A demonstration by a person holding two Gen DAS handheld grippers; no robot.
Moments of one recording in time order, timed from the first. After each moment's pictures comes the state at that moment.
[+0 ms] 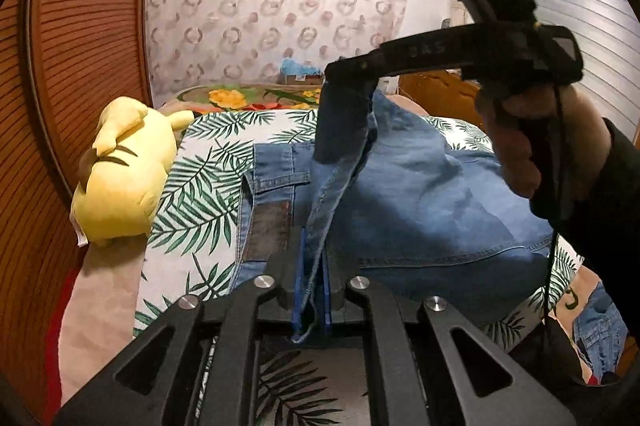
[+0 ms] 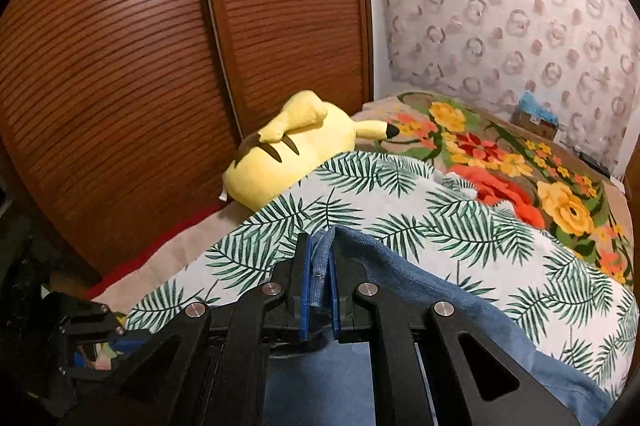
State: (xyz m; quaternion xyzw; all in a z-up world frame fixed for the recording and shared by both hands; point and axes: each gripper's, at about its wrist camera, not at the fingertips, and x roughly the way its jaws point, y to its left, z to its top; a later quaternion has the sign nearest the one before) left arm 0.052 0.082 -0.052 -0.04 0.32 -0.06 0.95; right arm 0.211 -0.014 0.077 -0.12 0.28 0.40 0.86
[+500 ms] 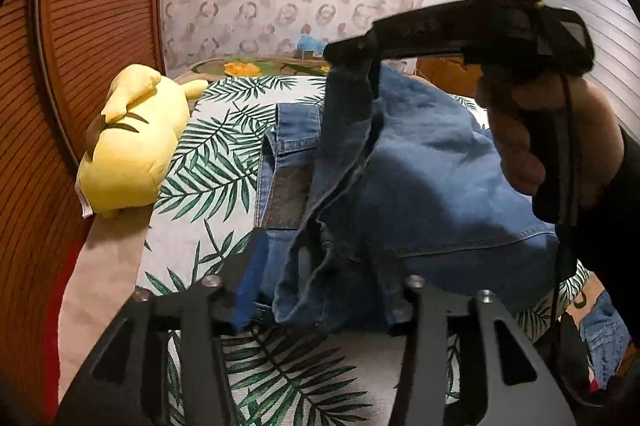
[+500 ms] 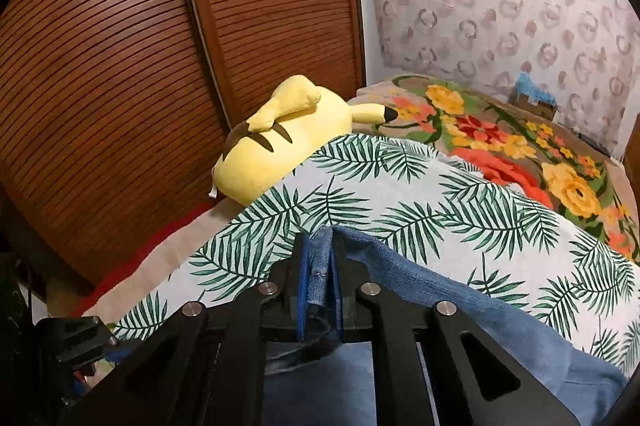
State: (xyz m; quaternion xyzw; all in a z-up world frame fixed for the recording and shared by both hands) left arm 0.062 0.094 -0.080 -0.05 0.36 -0.03 0.93; right arm 0.216 0.002 0.070 -0.10 0.28 0.40 0.87
